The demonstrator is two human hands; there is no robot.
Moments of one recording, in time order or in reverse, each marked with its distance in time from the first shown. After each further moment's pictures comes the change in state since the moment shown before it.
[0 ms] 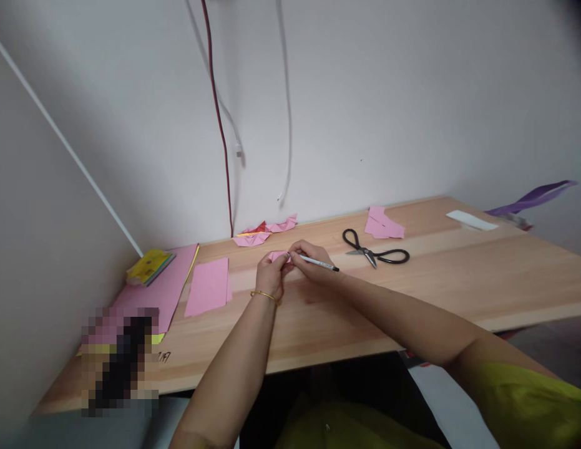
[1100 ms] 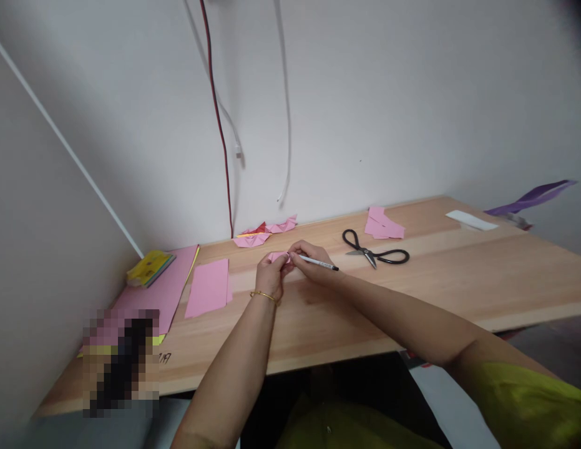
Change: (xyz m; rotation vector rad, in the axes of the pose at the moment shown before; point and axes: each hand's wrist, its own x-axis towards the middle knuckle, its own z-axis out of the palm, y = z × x) left_hand 0.001 0.001 0.000 0.007 0.019 -0.015; right_hand 0.001 -0.001 0.000 0.019 -0.019 0.019
